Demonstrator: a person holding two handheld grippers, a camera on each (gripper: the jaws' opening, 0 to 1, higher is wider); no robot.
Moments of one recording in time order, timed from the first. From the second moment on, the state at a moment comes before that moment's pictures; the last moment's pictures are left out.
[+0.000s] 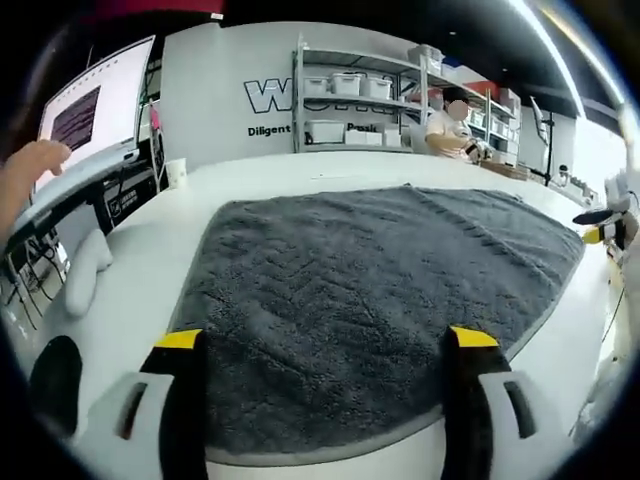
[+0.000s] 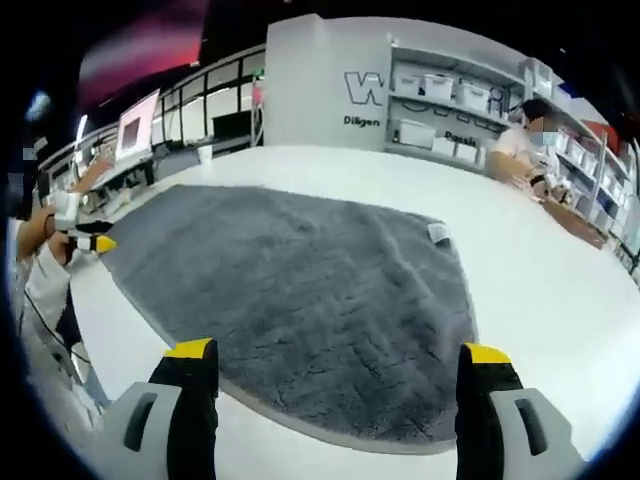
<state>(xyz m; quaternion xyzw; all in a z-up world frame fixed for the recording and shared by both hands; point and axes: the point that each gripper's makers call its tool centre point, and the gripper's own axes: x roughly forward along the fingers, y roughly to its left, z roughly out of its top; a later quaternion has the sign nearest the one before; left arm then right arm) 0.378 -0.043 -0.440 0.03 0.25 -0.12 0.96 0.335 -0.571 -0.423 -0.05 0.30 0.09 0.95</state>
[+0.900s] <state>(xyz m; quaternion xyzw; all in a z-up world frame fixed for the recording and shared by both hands) 0.367 -0.033 -0.441 0.04 0.27 -0.13 0.95 0.329 -0.570 -0.450 -0.04 0.33 0.11 0.93</state>
